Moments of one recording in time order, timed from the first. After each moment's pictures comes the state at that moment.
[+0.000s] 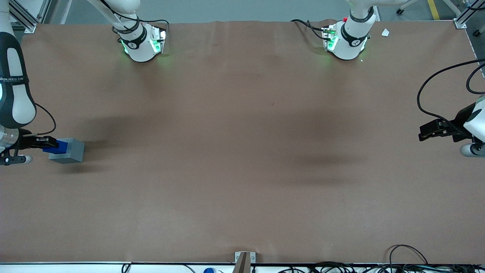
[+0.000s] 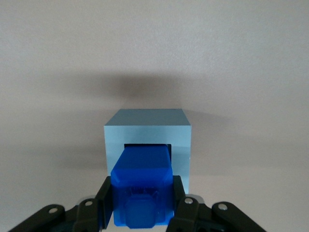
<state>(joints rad) -0.41 0.44 0.01 -1.80 -0.07 2.12 -0.45</state>
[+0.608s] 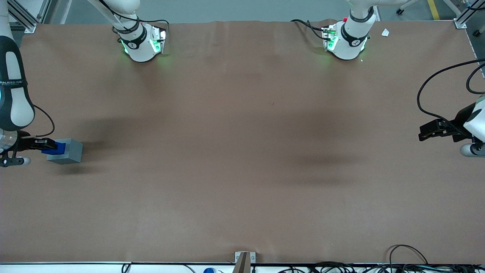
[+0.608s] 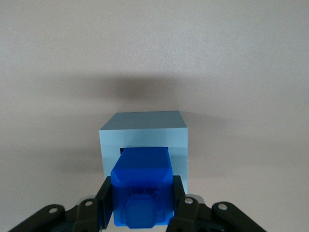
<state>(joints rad) -0.42 0.46 0.01 -1.77 -0.06 2.12 -0.45</state>
